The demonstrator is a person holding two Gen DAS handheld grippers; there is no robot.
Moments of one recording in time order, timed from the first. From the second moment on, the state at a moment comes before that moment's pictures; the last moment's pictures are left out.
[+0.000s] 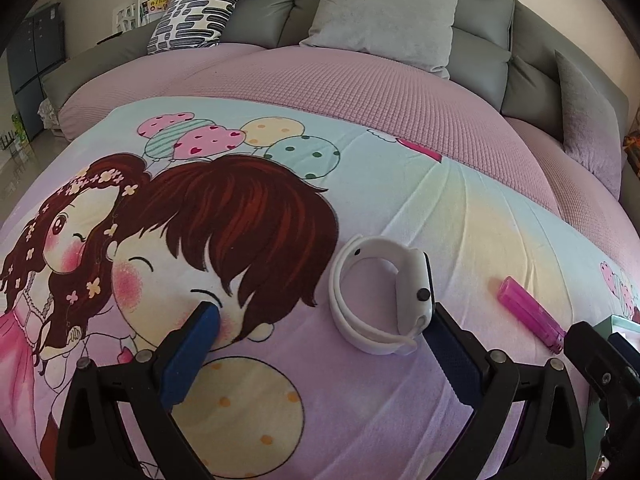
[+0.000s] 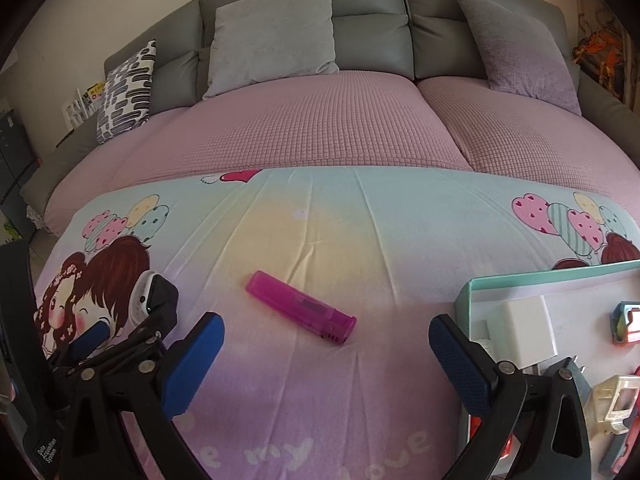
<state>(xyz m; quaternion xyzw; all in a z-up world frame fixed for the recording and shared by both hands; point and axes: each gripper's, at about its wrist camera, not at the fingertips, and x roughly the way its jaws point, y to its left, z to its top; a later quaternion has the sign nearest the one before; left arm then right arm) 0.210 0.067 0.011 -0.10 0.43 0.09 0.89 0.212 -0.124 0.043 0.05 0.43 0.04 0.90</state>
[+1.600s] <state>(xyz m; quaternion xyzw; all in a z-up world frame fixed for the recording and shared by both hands) 0.205 0.092 0.007 -0.10 0.43 0.10 0.89 0.242 -0.111 0.015 0.07 0.45 -0.04 0.89</state>
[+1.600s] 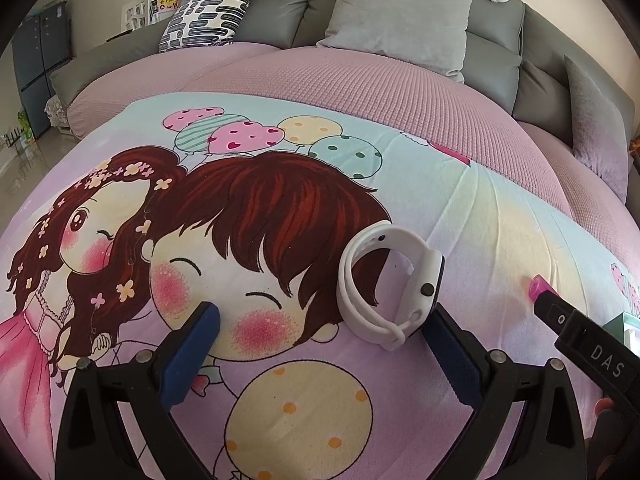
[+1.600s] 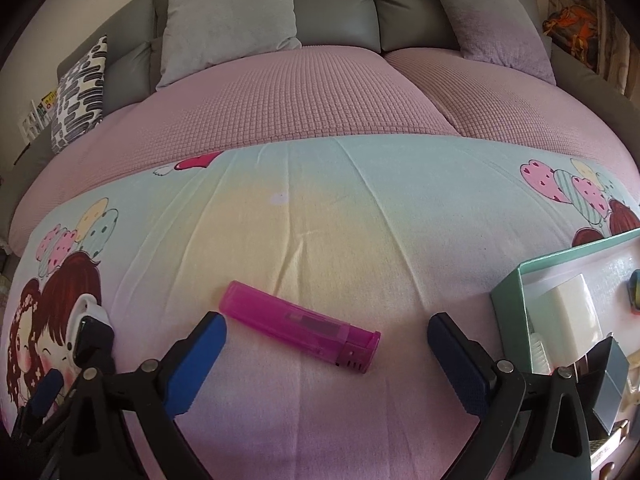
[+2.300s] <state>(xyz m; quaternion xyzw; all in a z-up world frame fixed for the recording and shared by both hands) 0.210 0.085 0.006 -0.08 0.43 0.10 0.89 0.243 -0.096 0.011 0.04 0.45 -0.08 0.89</state>
